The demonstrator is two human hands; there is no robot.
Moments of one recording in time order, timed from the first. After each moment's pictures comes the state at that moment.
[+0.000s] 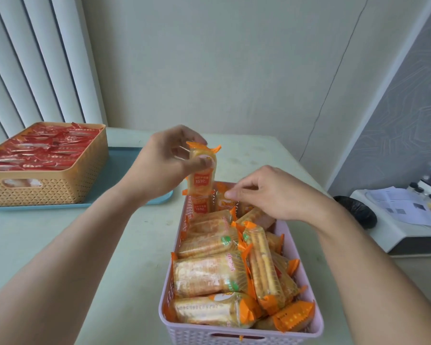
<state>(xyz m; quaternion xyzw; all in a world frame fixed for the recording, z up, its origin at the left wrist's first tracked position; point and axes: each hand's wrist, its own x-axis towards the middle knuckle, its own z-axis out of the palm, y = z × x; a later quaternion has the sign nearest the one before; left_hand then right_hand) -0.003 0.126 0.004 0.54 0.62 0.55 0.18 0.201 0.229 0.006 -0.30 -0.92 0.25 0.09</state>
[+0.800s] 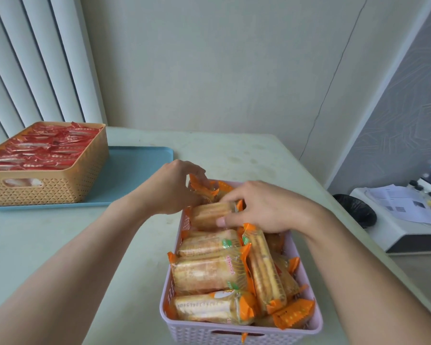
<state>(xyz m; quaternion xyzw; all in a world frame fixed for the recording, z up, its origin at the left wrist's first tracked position) -0.002 0.135 -0.023 0.60 0.74 0.28 0.12 0.191 0.207 0.005 -0.29 -0.94 0.19 -0.03</state>
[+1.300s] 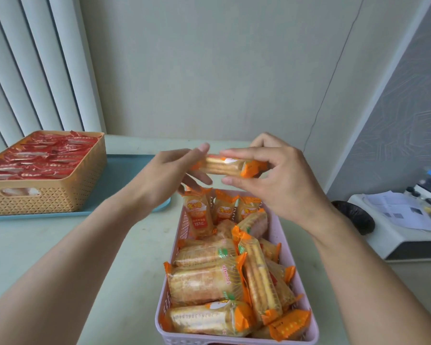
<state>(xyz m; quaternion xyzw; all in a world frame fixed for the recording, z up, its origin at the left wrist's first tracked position) 0.010 0.119 0.013 0.50 0.62 0.52 0.30 0.203 0.211 0.025 -0.19 -0.87 0.23 0.40</state>
